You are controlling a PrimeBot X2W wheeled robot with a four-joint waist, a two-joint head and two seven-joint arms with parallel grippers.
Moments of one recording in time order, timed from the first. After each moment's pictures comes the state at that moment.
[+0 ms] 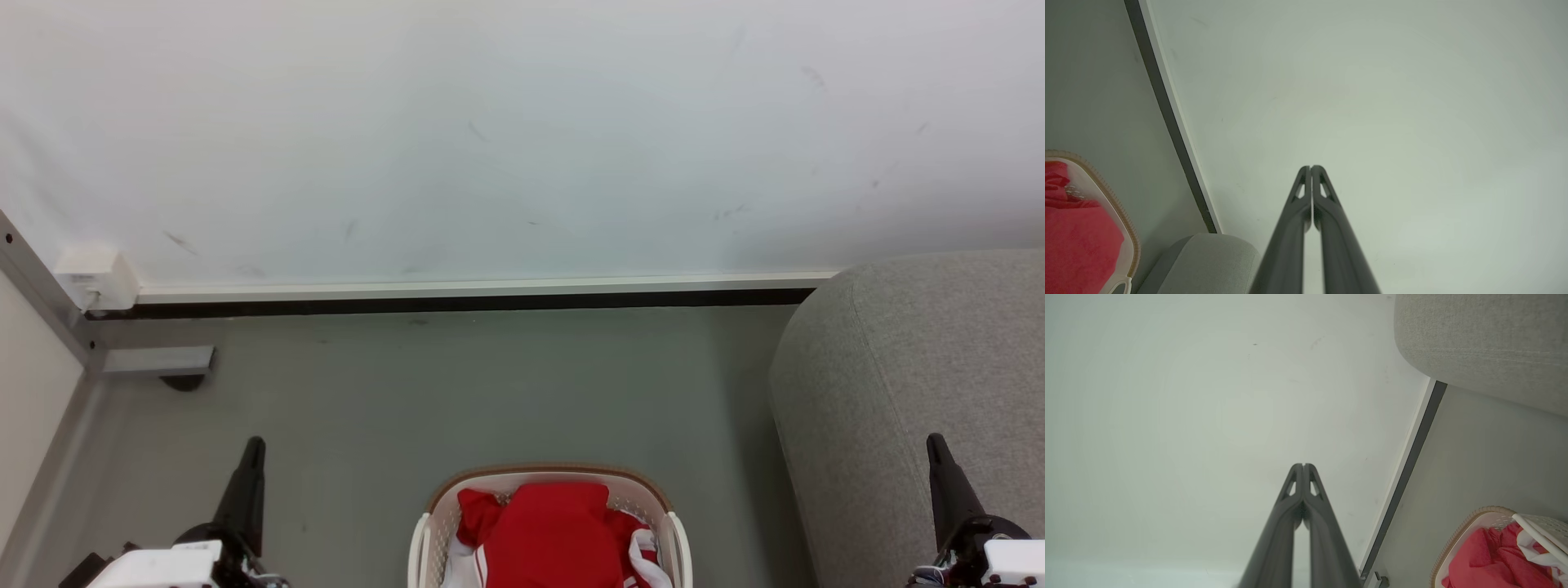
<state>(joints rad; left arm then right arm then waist) -0.11 0.05 0.11 0.25 -1.61 -0.13 0.11 -0.10 -0.05 -0.11 0.25 1.61 0.13 0.11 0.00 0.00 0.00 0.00</state>
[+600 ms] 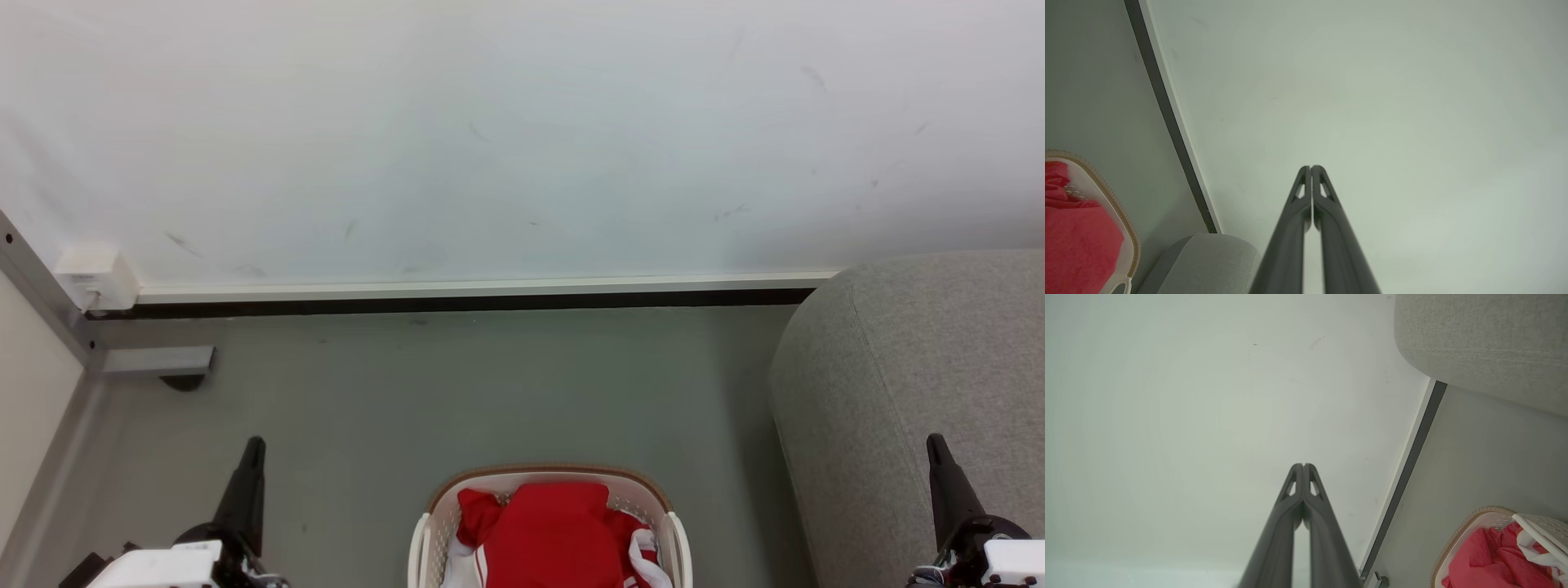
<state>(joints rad) -0.11 0.05 0.11 0.25 -1.61 -0.13 0.11 -0.10 -0.05 -0.11 0.25 1.61 0.13 0.11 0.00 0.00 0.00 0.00</state>
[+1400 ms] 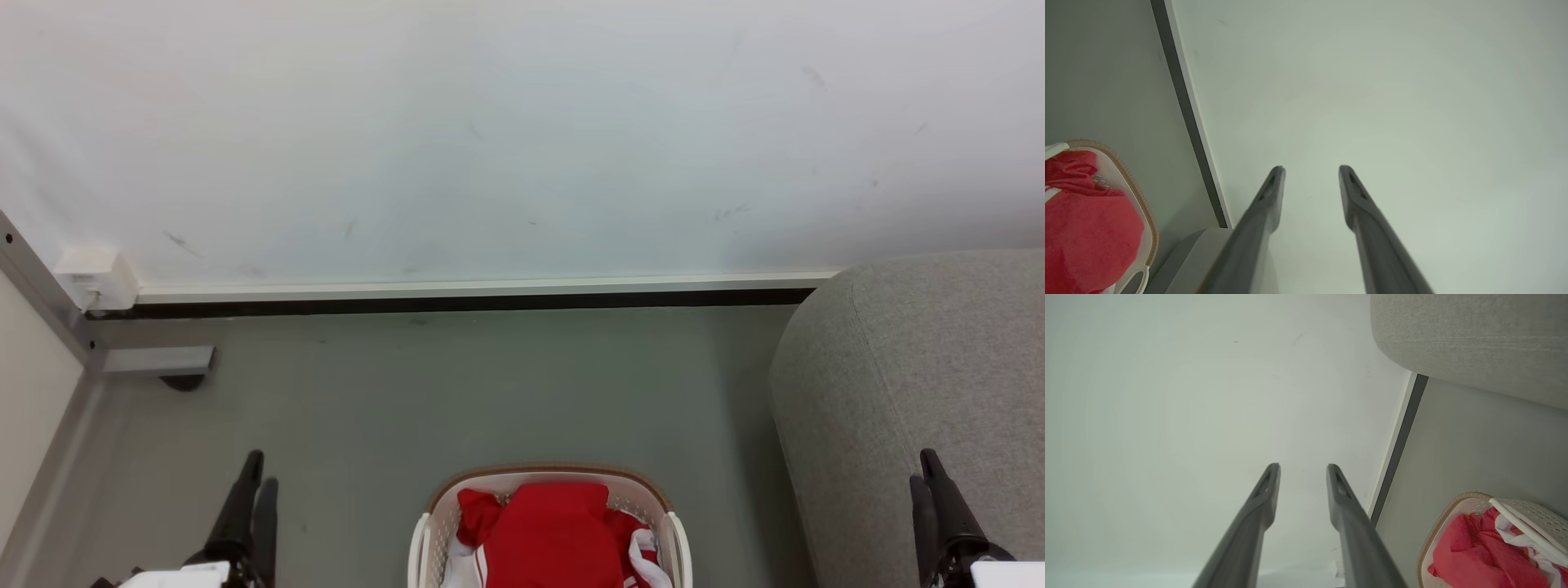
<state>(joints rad) -0.08 0.04 0.11 0.27 -1.60 -0.13 0.11 -0.08 -0.04 -0.11 0.27 1.61 0.13 0.11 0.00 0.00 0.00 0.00</state>
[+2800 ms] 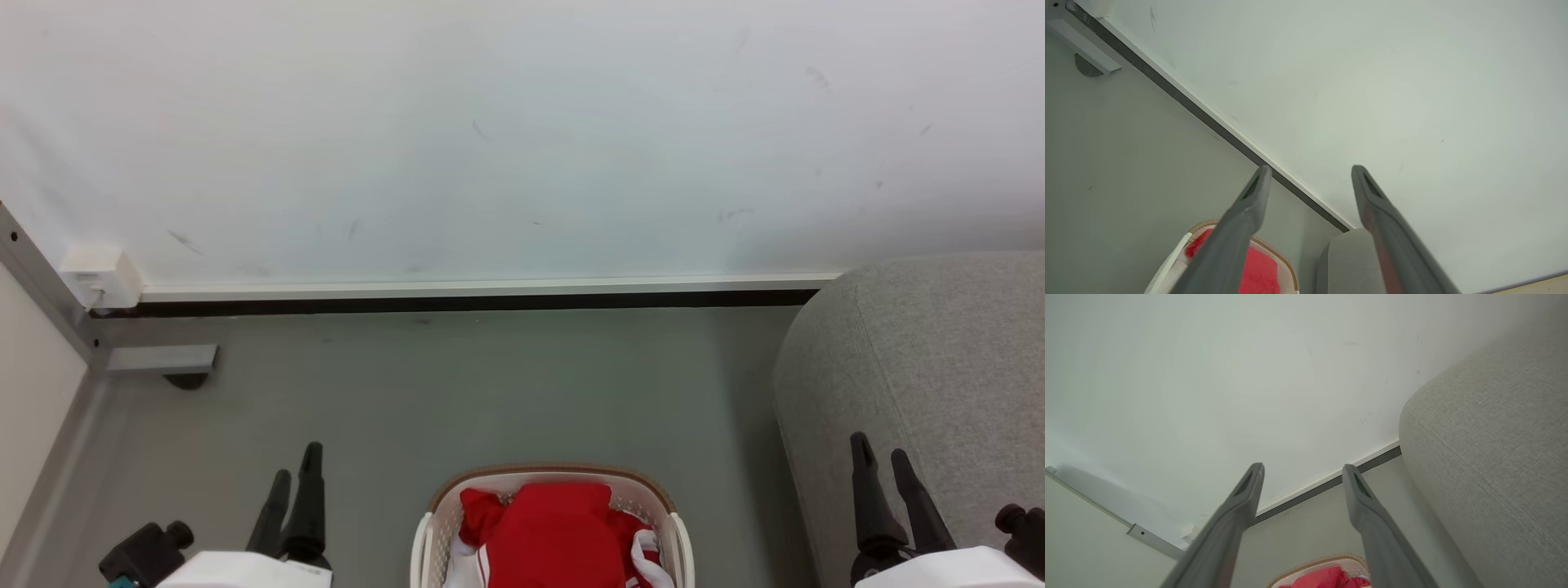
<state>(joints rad) -0.05 0.05 -0.02 0.18 -0.88 -0.05 -0.06 -0.06 -0.04 0.01 0.20 0.75 0.13 -0.06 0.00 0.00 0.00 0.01</state>
